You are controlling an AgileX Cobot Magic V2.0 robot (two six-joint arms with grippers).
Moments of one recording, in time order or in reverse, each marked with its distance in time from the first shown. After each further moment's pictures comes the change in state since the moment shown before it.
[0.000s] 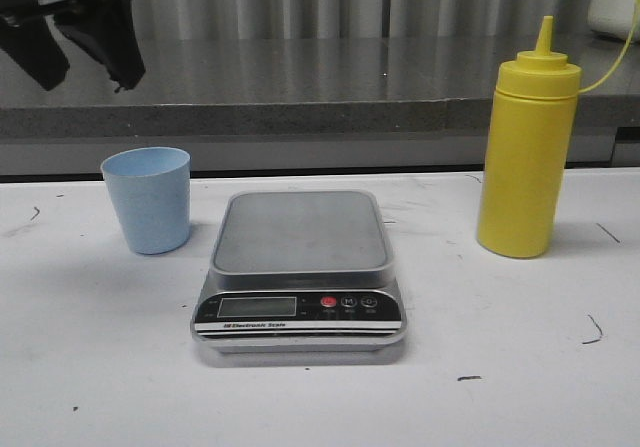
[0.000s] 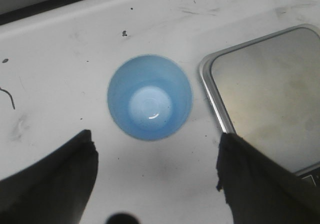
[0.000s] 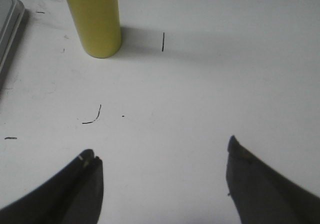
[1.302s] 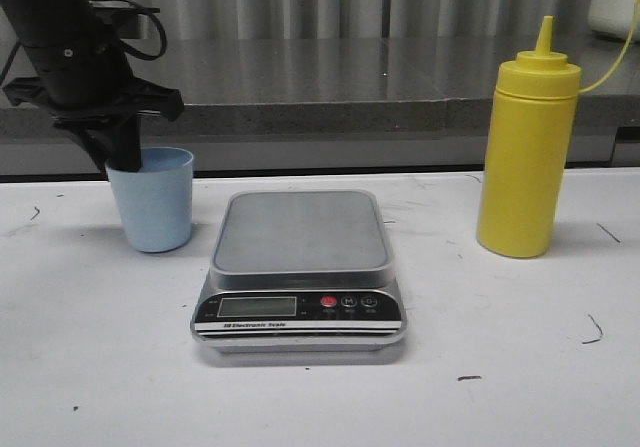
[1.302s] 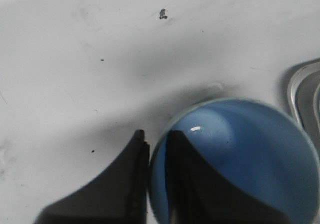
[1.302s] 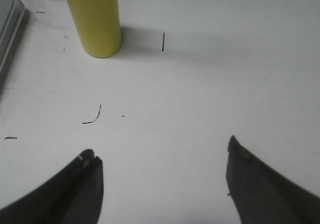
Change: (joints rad) left arm 0.068 0.380 -0.242 0.023 0.065 0.002; right arm 0.000 0.000 0.000 0.000 0.000 -0.002
